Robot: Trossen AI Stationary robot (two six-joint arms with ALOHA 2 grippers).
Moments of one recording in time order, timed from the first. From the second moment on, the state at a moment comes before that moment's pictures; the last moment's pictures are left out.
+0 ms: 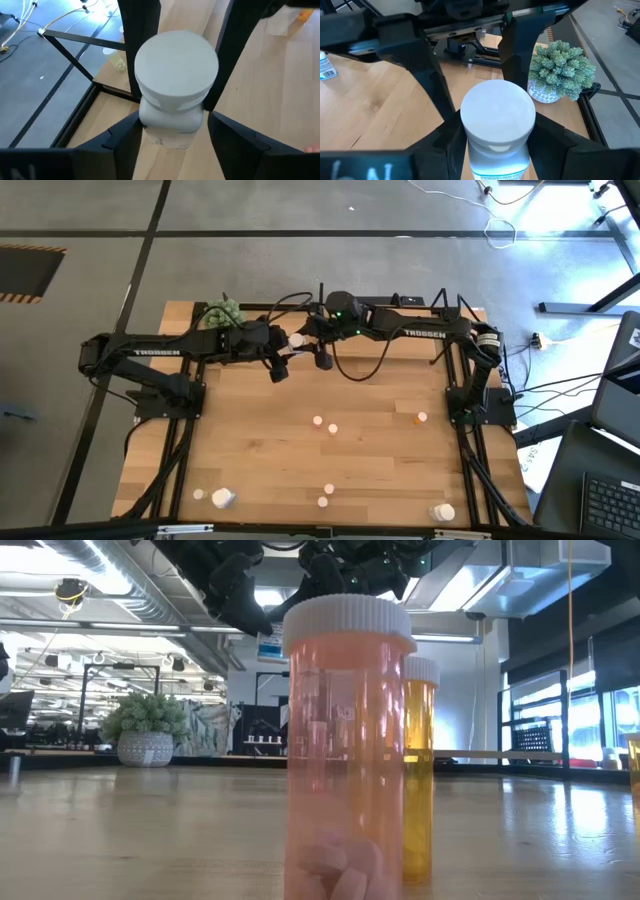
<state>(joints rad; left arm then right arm) 0.17 1.19 0.93 -0.27 -0.33 0.03 -0.29 1.86 1.51 -0.10 -0.34 -0.29</state>
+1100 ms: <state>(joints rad) 0.17 1.19 0.93 -0.28 -0.33 0.04 -0.31 1.86 1.50 -0.16 -0.35 -0.27</state>
